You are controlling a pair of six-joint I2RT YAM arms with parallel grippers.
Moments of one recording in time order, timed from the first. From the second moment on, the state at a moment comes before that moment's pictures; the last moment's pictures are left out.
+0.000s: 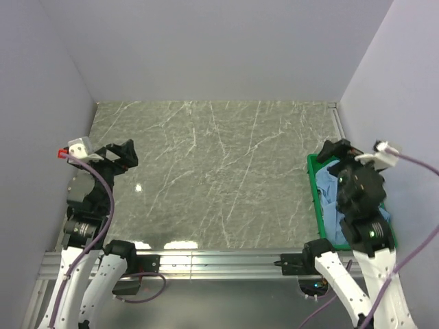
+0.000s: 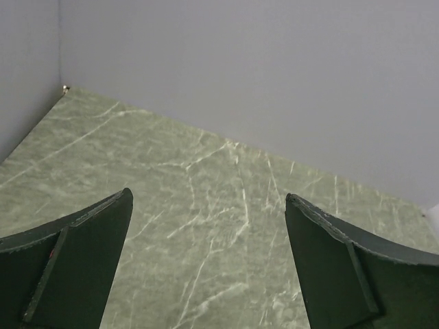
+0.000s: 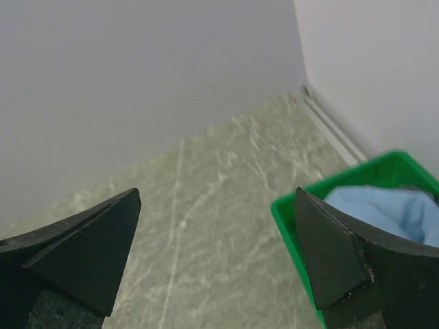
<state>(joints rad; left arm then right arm) -0.17 0.46 0.74 -0.16 -0.27 -0.36 0.23 0.48 0.92 -0.41 0.52 0.34</state>
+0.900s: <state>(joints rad) -0.43 0.43 0.63 -0.16 -0.35 -0.25 -0.33 1.23 0.98 -0.88 0.58 0.88</state>
